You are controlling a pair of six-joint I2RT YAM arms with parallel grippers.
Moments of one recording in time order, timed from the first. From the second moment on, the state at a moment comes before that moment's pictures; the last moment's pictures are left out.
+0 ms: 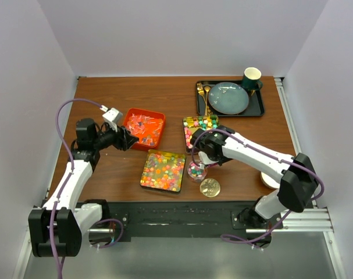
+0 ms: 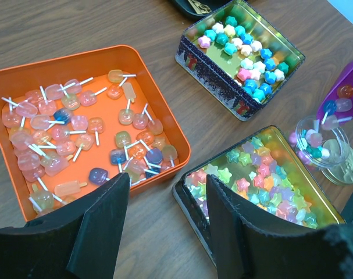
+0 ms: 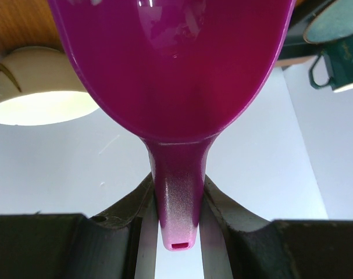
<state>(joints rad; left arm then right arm) 0.02 1.02 0.61 -0.03 0.76 0.06 0.84 1.51 1.19 -1.35 0.73 -0.96</state>
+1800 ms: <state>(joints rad) -0.24 1.41 0.83 -0.46 0.54 0.35 -0.11 1.88 1.48 -1.07 0.02 -0.42</state>
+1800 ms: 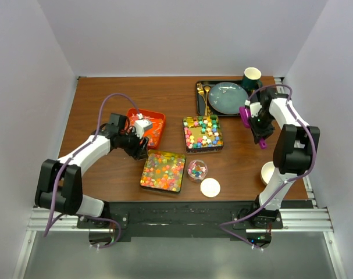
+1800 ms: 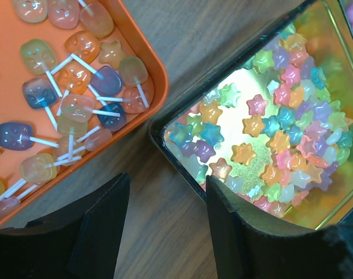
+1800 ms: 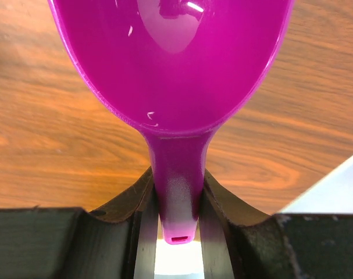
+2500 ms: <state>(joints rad) -0.30 1.49 0.85 -0.46 0.48 0.26 -0.07 1.83 1.35 -1.02 0.01 -0.30</state>
